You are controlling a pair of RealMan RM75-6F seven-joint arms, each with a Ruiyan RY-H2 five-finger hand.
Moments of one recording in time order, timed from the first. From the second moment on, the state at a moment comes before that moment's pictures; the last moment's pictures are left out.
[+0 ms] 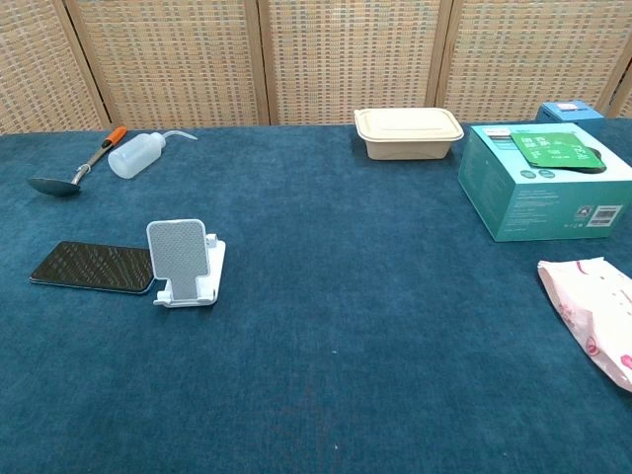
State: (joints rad) left arm -0.13 -1.20 0.00 -1.57 1.46 1.60 0.02; right arm 0.01 -1.10 0.12 -1.59 -1.52 1.64 -0.01
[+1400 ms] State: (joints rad) left arm -0.62 -1.42 0.01 -1.05 1.55 0.83 -0.25; right arm 0.03 -1.10 0.14 -1.59 -1.46 1.59 0.00
